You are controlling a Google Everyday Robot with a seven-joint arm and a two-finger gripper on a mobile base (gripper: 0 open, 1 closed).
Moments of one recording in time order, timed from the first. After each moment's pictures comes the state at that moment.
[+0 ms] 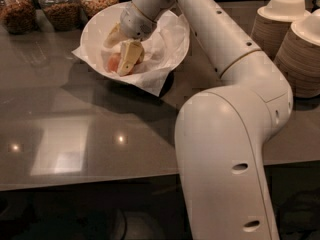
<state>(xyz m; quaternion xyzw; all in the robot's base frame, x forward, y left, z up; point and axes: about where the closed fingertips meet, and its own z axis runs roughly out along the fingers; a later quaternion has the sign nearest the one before) 0.677 0.107 0.889 -0.80 0.49 0.22 0.25</state>
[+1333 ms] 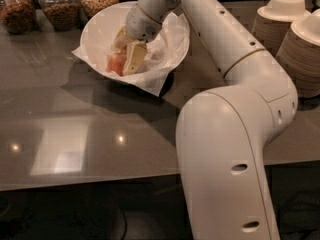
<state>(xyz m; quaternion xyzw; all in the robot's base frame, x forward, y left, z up) 0.681 0.090 0.880 -0.80 0.51 0.21 0.24</state>
